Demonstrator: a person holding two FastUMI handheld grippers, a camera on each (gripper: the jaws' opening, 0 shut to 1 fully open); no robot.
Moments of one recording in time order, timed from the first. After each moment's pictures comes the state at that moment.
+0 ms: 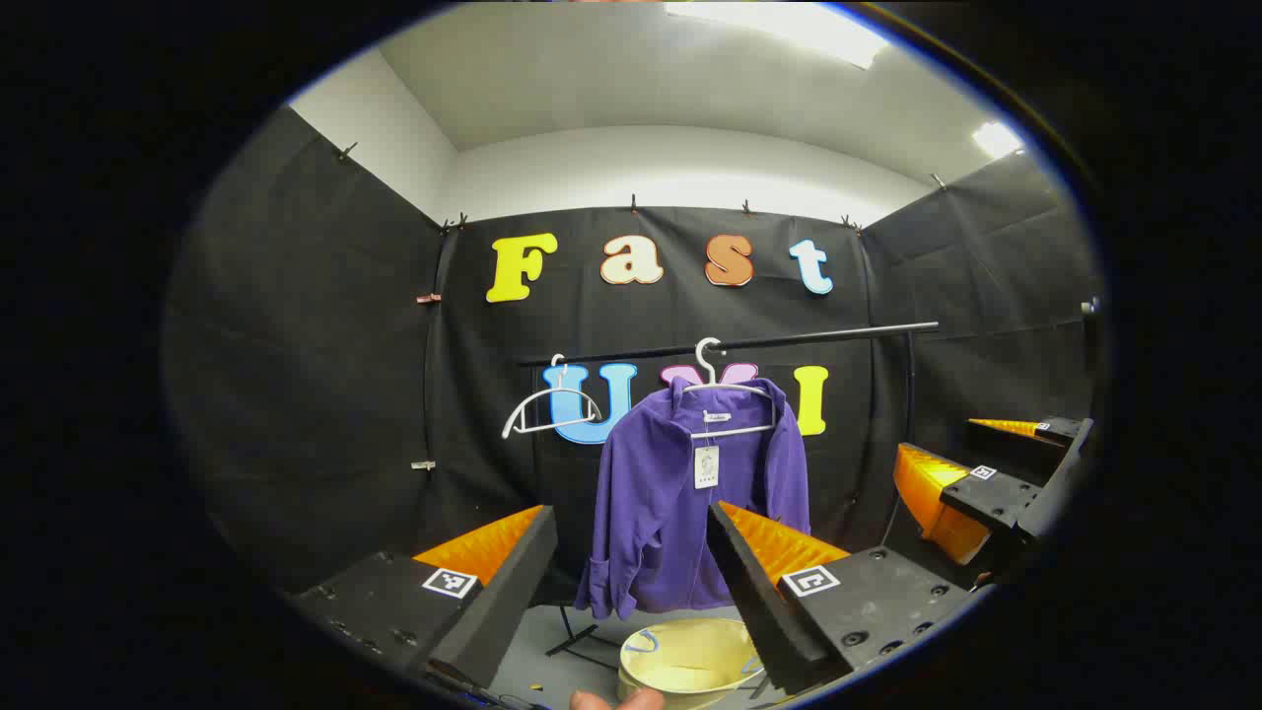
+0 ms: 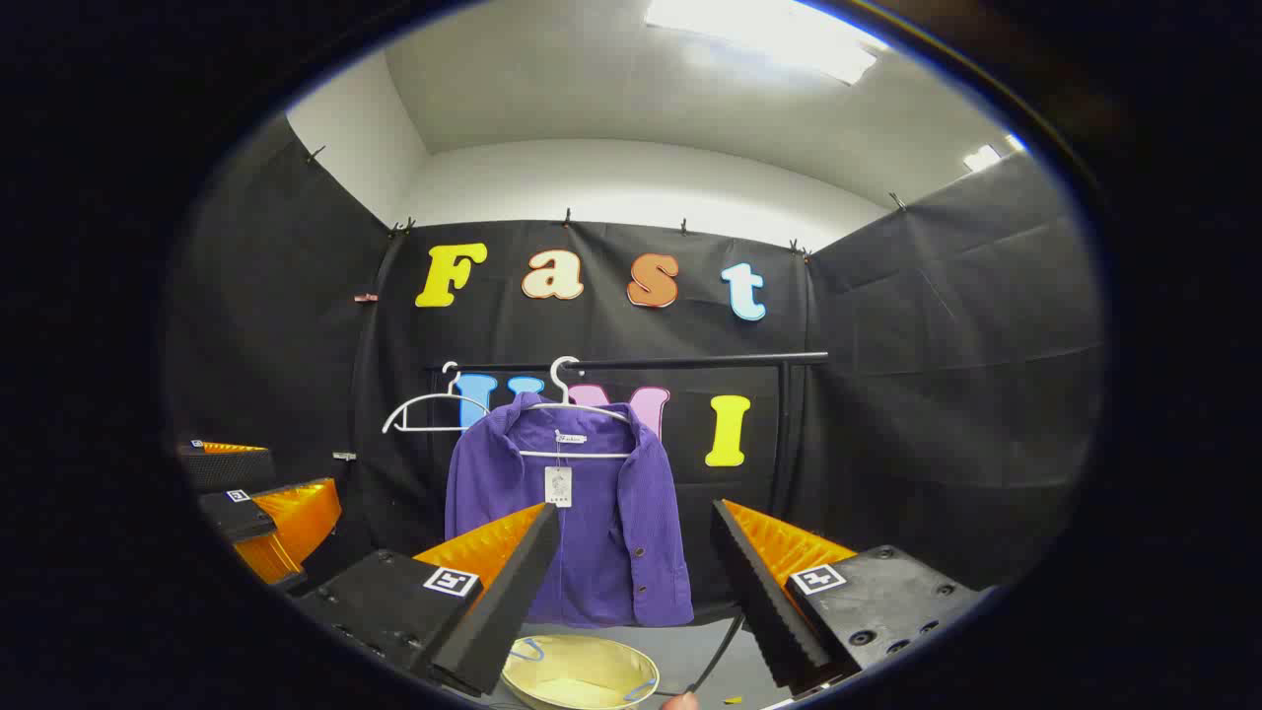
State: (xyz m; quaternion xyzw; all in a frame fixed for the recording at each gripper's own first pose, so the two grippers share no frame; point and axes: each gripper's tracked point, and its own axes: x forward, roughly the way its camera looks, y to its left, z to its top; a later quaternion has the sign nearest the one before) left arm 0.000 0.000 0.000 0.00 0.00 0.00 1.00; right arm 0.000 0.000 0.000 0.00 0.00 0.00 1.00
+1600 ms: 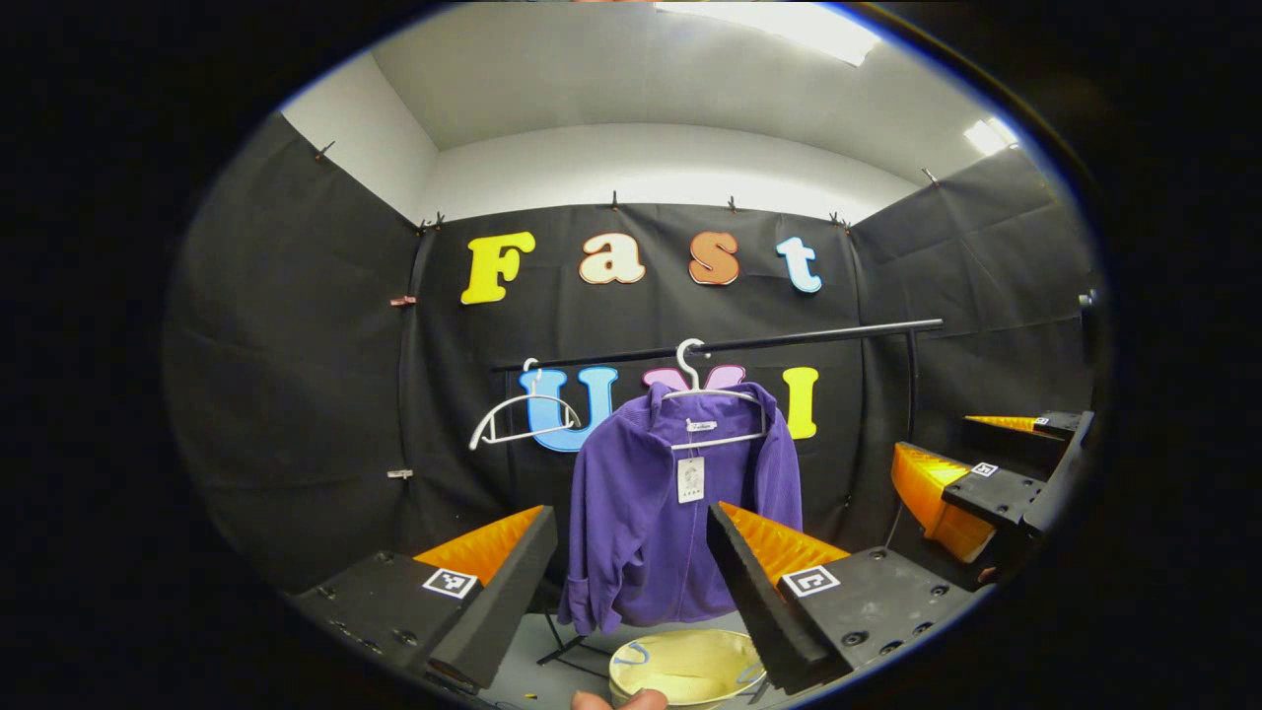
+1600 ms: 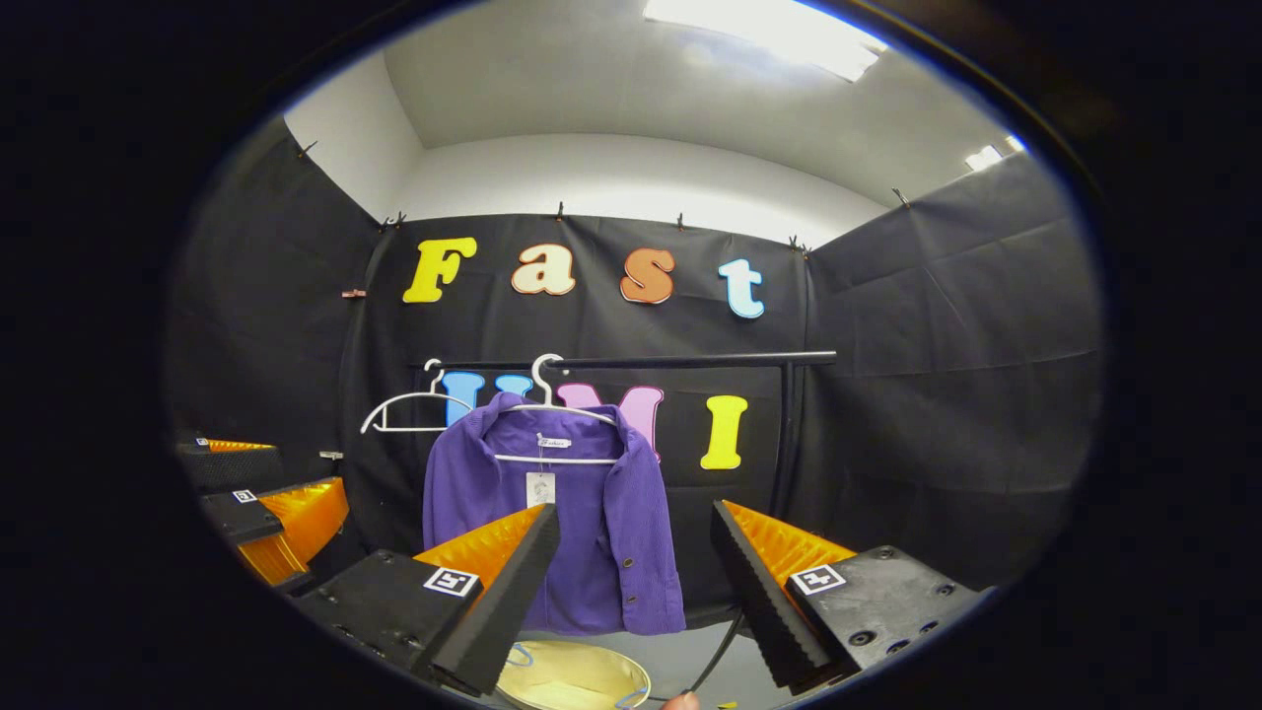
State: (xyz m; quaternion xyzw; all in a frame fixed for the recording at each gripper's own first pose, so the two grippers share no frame) left arm 0.076 -0.027 0.007 0.00 -0.01 -0.02 1.00; right arm 0.070 -0.024 -0.005 0.00 0.00 -0.01 1.00
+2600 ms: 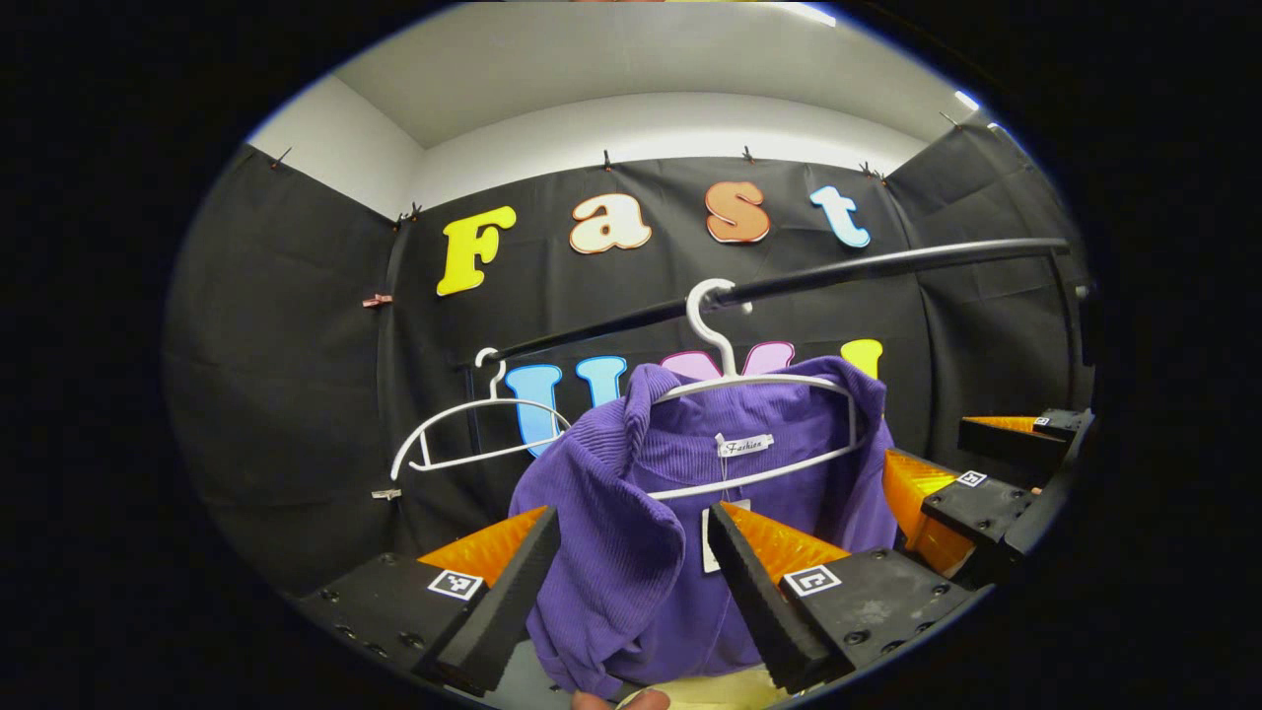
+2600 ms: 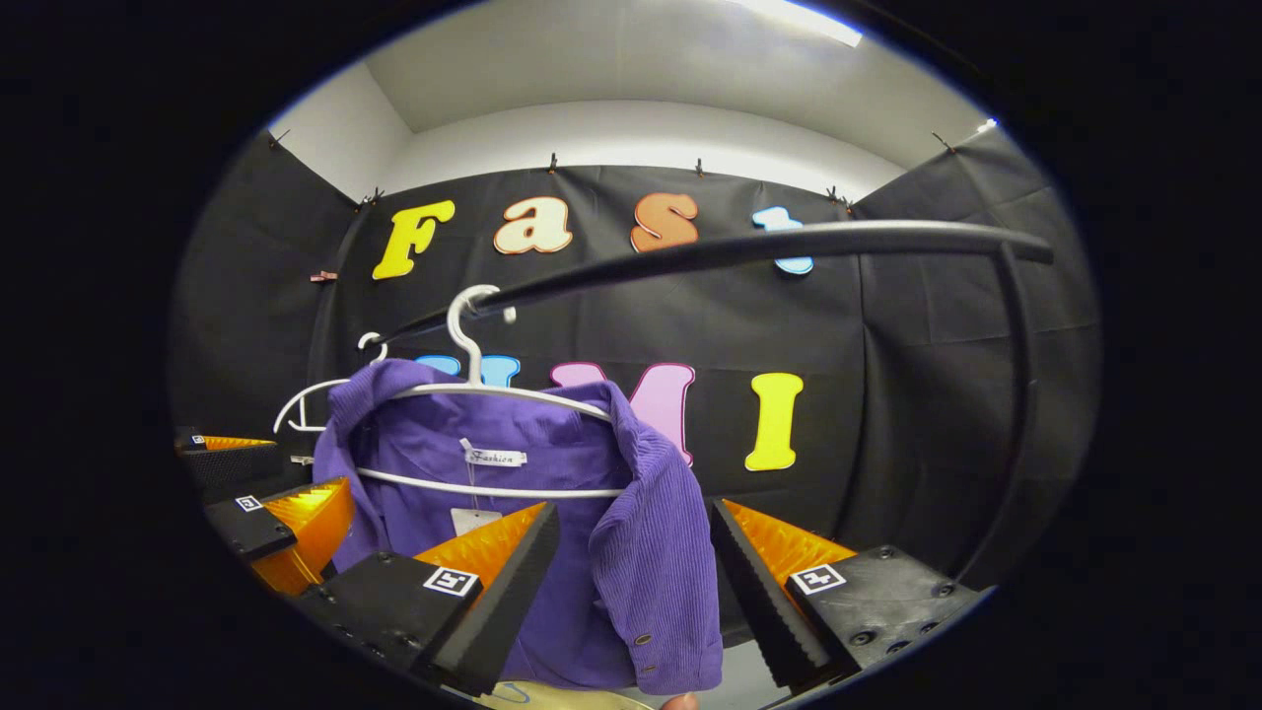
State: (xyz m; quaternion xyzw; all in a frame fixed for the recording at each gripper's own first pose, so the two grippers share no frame) left arm 0.333 -0.058 -0.024 0.05 0.01 0.04 1.00; right arm 0.336 -0.009 -0.100 0.03 0.03 0.03 1.00
